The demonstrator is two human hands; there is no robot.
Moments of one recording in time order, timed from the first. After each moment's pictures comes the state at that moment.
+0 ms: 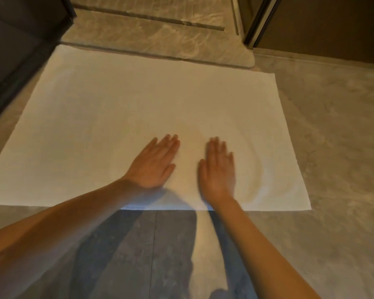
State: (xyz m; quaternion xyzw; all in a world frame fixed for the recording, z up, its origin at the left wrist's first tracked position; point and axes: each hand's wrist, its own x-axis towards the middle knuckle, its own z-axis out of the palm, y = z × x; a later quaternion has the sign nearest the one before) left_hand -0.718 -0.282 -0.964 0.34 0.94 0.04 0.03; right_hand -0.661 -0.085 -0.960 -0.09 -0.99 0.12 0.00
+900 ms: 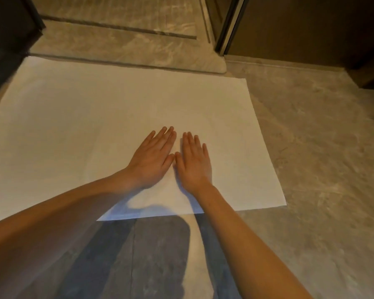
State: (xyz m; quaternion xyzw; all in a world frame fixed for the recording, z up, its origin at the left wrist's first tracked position) left_hand -0.744 -0.225 -0.958 0.34 0.94 0.08 0.01; right_hand -0.689 -0.073 -0.952 -0.04 -0.99 0.16 -0.01
